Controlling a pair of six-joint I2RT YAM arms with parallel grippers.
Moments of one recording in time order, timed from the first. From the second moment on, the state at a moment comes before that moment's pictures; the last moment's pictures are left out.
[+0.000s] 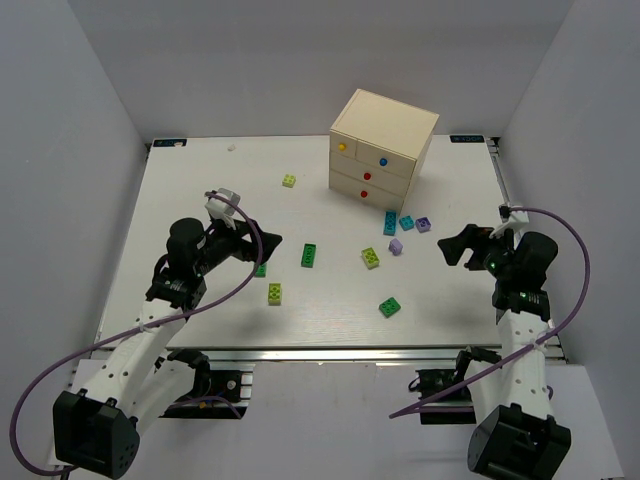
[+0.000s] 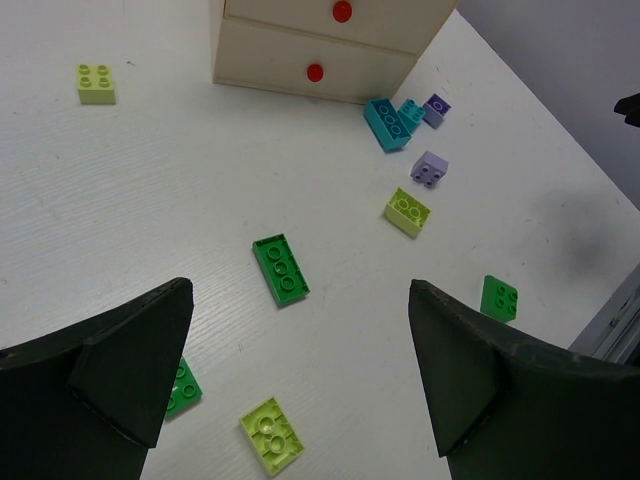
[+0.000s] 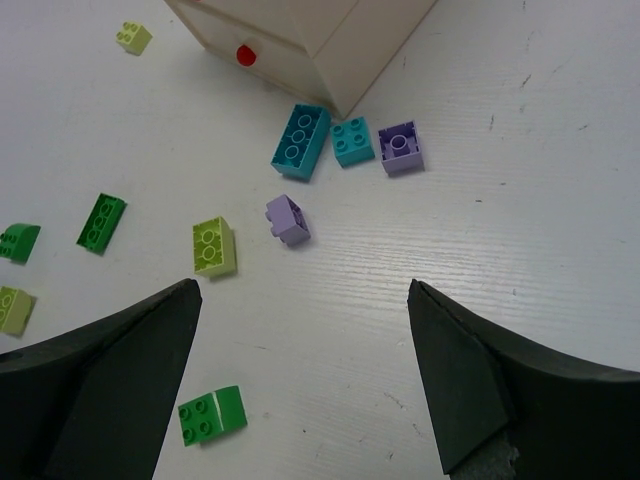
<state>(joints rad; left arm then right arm) -0.29 0.87 0.61 0.05 0.41 -0.23 -0.29 0.75 0.53 -0.16 -0.65 0.12</state>
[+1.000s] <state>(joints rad) -0.29 0.85 0.57 0.15 0.54 -0.25 -0.29 0.72 0.54 -0.19 -0.88 -0.12</state>
